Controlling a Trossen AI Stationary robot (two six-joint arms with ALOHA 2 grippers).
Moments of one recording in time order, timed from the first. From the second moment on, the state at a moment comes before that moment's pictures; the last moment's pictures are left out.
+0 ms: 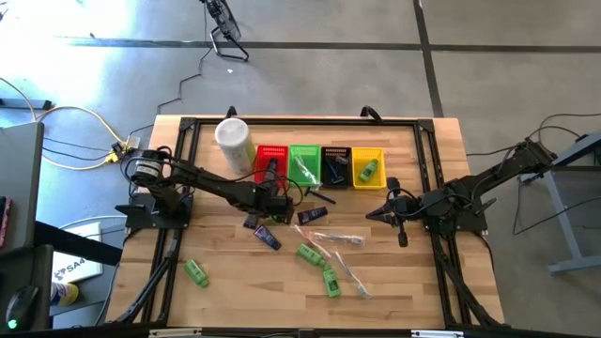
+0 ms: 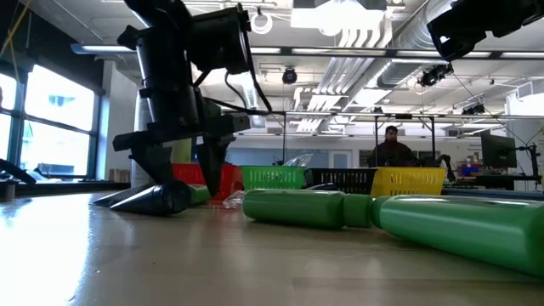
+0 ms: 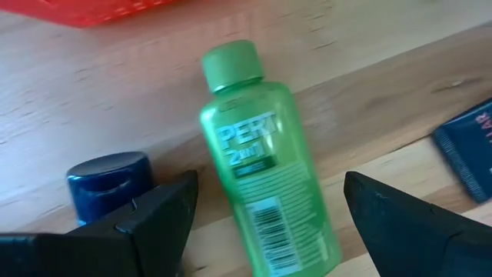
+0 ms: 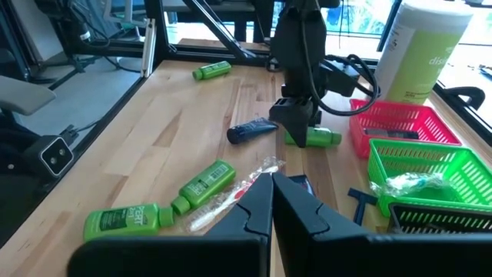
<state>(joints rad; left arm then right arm) -0.09 1.75 1.05 -0.60 -0.27 -1.31 0.44 0.71 0.47 -0.09 0.34 0.10</state>
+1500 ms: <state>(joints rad) -0.09 1.78 1.05 -0.60 -0.26 -1.31 0.44 0.71 0.47 -0.09 0.34 0.10</state>
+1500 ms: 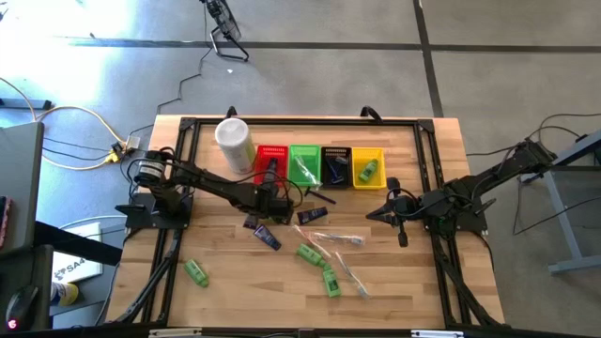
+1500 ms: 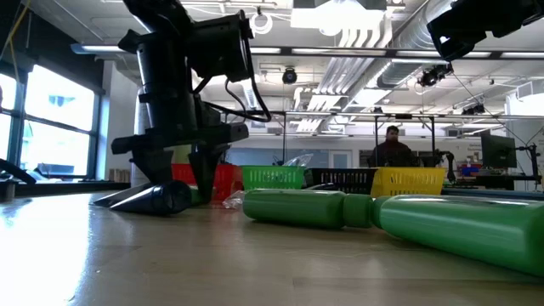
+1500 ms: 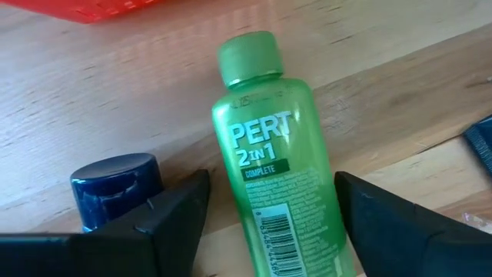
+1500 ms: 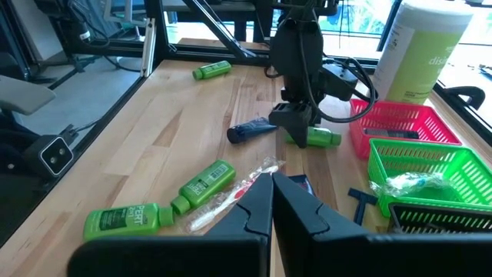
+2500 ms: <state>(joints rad) -0.09 1.78 1.05 -0.61 -0.26 -1.30 0.44 0.71 0.47 -0.09 0.34 0.10</state>
